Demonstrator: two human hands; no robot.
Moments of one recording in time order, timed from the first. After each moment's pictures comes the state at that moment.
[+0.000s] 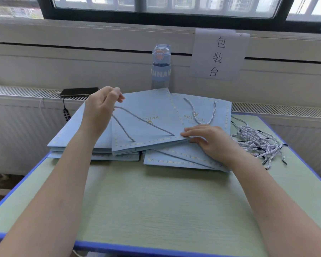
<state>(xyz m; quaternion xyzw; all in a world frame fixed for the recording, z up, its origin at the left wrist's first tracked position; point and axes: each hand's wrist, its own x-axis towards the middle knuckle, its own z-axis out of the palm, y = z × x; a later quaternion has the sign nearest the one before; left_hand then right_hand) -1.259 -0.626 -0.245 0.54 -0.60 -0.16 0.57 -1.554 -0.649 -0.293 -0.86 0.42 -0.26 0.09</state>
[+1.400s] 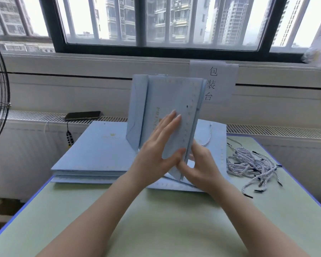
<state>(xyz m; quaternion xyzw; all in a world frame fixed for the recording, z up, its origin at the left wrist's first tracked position) -1.356 -0.606 -0.268 0.33 -0.80 -0.05 0.50 -1.508 -0.603 -0.270 -0.79 0.29 -0.49 0.22</state>
